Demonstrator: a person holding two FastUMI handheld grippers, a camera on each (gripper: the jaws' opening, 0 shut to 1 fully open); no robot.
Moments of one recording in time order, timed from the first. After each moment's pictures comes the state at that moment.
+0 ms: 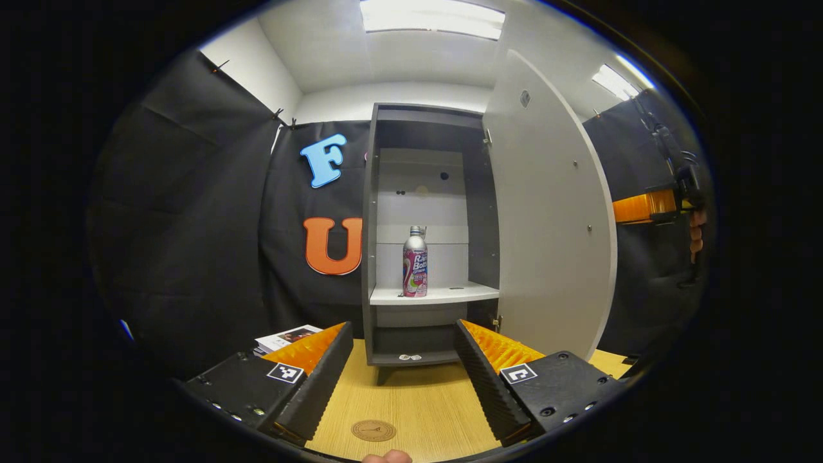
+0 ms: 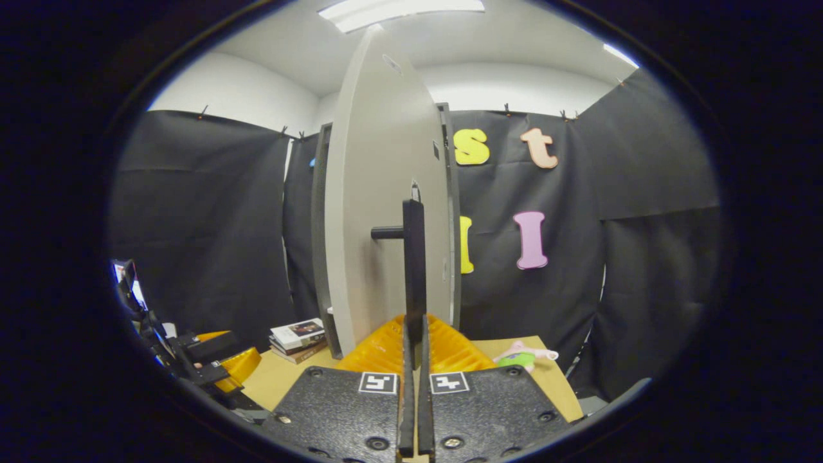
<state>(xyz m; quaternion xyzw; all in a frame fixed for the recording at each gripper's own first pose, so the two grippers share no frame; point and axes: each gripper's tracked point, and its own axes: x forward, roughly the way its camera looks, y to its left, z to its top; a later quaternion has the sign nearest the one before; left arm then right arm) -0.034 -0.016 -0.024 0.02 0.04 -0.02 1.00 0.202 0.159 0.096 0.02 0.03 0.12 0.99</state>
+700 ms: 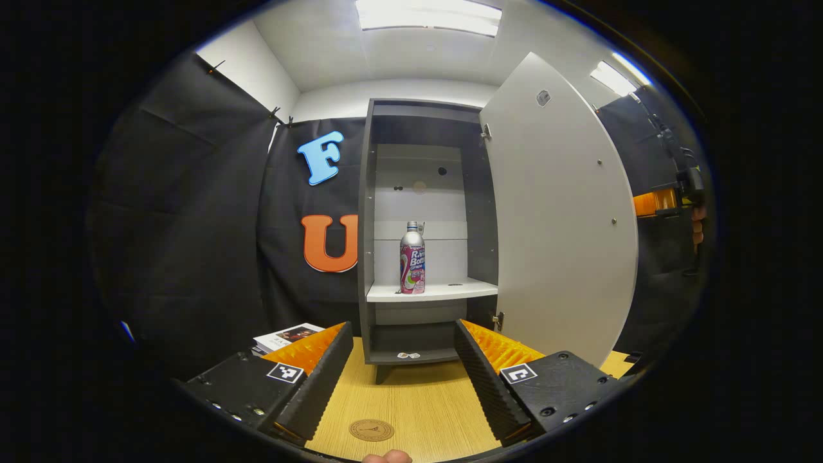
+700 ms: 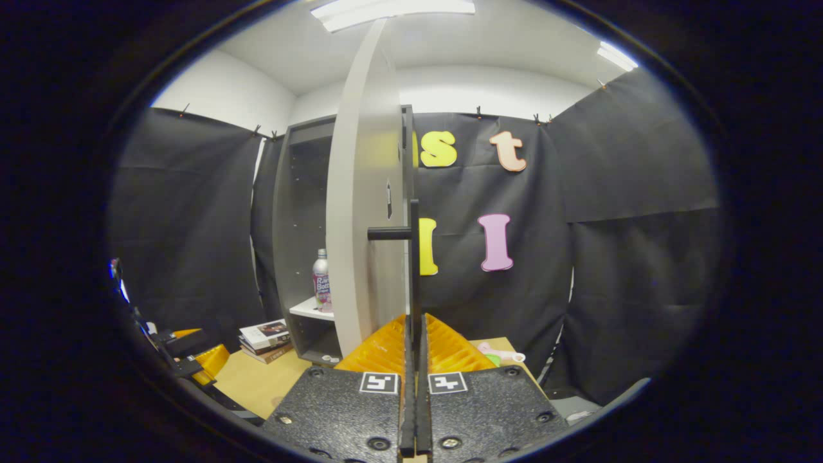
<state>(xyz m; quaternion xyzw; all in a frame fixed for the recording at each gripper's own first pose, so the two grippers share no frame) -0.027 -0.023 -0.031 0.02 0.05 -0.02 1.00 0.208 0.136 0.095 0.03 0.03 0.07 1.00</state>
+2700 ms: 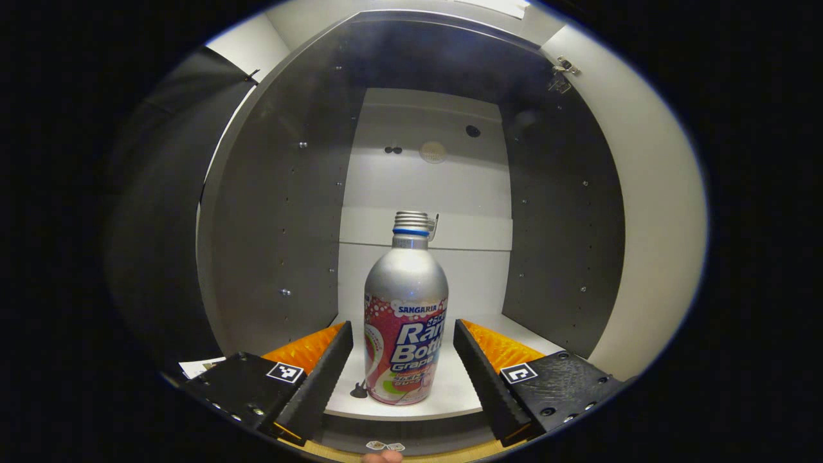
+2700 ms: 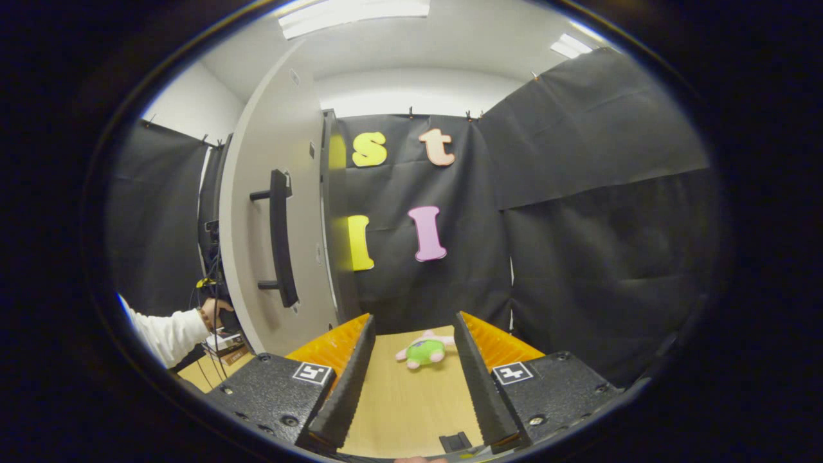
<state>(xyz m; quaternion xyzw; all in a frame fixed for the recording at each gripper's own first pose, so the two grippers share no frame) 0.342 -0.040 -0.053 -0.01 0.07 -0.01 1.00 0.176 0.006 0.046 0.06 0.02 -0.07 1.00</state>
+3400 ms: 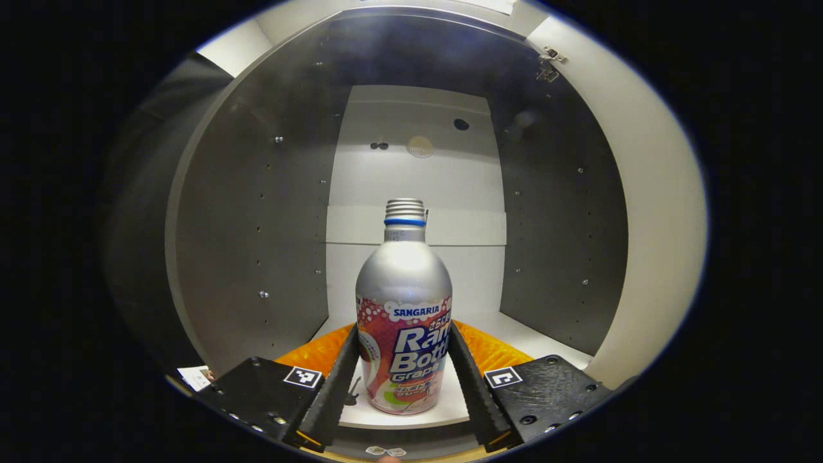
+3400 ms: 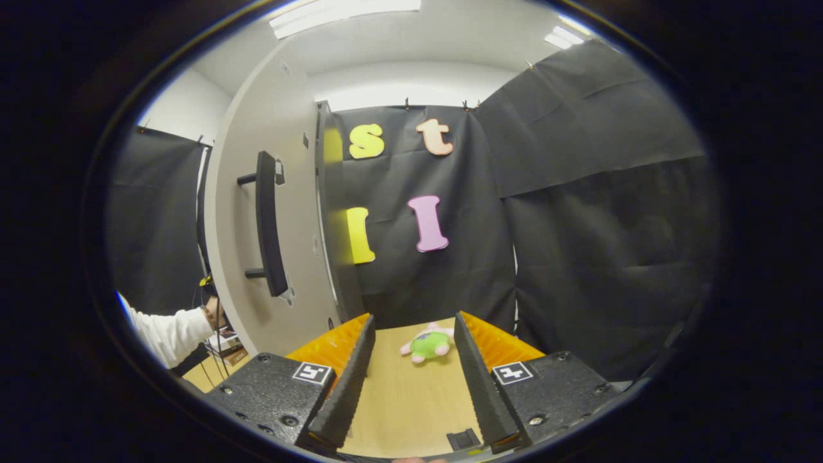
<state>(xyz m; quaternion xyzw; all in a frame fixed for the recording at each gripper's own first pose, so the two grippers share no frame) 0.345 -0.056 -0.053 0.00 0.06 -0.03 1.00 0.191 0.009 0.028 0.07 0.04 -0.06 0.99</state>
